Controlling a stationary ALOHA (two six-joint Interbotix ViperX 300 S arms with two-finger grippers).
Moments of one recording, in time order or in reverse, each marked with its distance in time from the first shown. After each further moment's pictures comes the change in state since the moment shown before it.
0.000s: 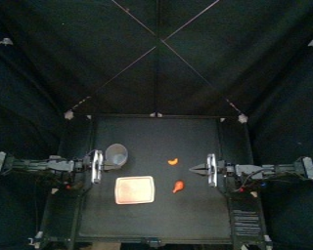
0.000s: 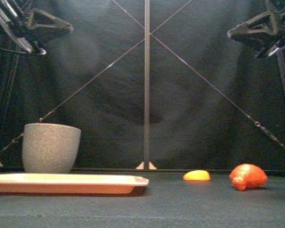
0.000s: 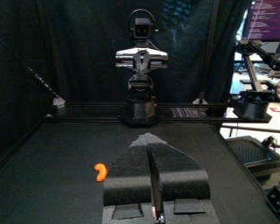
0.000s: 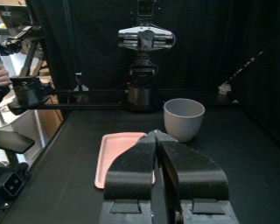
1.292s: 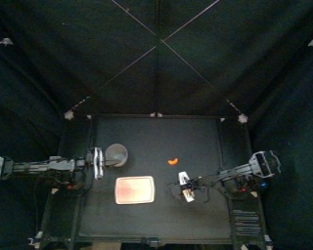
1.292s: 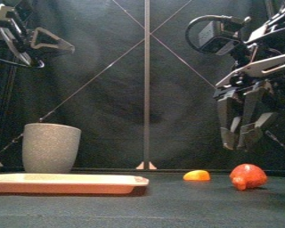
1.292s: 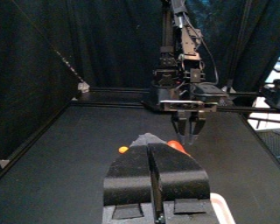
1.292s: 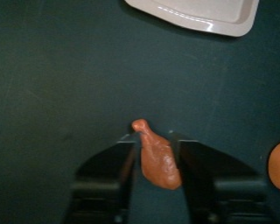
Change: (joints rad) left arm 0.137 0.009 0.048 0.015 -0.005 0.006; right arm 0.193 0.847 -0.391 -0.178 0.629 0.002
